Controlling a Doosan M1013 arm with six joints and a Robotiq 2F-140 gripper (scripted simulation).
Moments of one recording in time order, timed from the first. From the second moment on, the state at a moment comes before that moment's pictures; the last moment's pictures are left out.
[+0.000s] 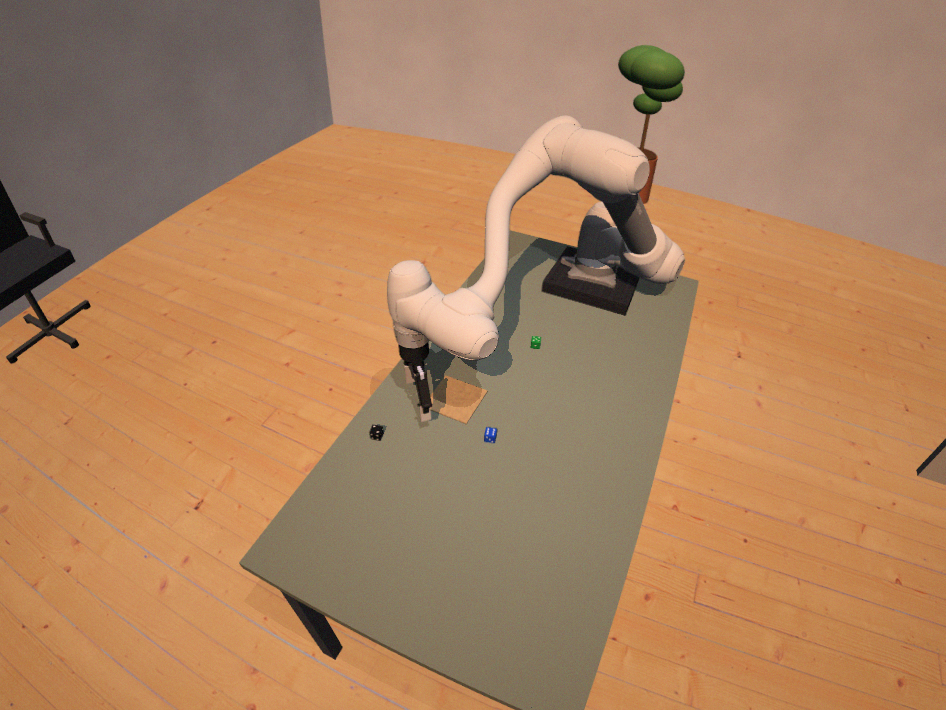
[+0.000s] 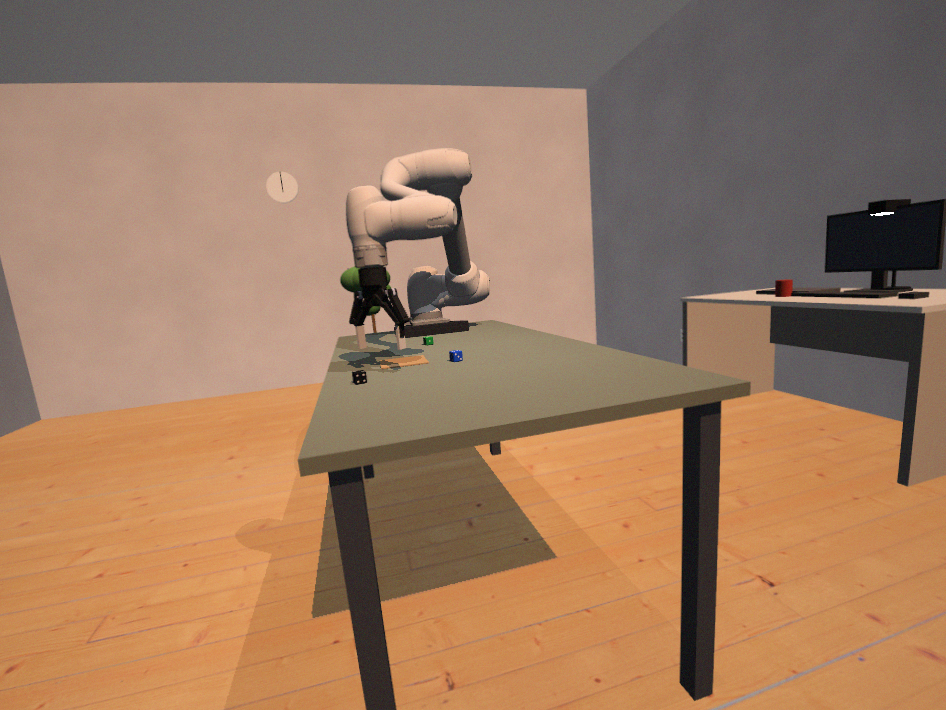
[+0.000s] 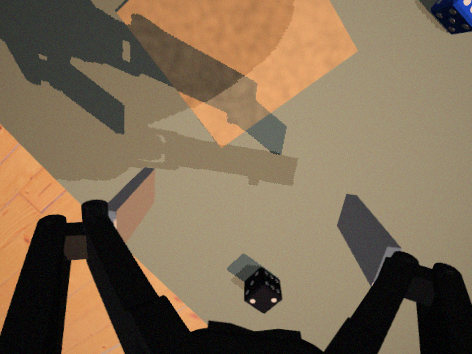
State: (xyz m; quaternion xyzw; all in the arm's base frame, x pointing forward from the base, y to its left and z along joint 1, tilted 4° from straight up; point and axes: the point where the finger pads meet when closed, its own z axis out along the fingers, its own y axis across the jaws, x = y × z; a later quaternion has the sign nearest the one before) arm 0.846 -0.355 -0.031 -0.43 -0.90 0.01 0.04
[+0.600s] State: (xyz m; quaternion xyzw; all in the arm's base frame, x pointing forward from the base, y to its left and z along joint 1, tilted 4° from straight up) arm 0.728 -0.280 -0.021 -0.43 -0.90 0.01 0.04
